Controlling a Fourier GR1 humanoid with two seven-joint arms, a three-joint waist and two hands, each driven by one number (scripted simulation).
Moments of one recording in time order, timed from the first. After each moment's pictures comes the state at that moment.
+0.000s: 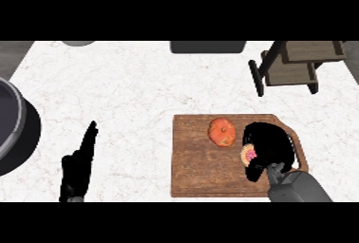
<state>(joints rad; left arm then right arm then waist) 0.10 0.11 -0.09 -1.46 -0.06 0.22 0.03 -0.22 -0.27 0.42 -1.59 0.86 0.31 0.80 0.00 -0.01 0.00</state>
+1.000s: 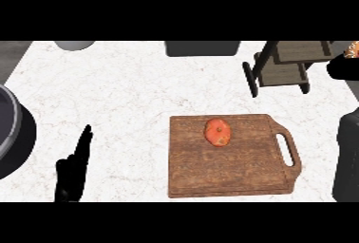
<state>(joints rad) 0.13 0.13 -0.08 -1.47 -0.06 0.22 0.03 -0.71 -0.21 -0.13 -1.85 1.36 0.21 1.22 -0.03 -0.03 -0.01</state>
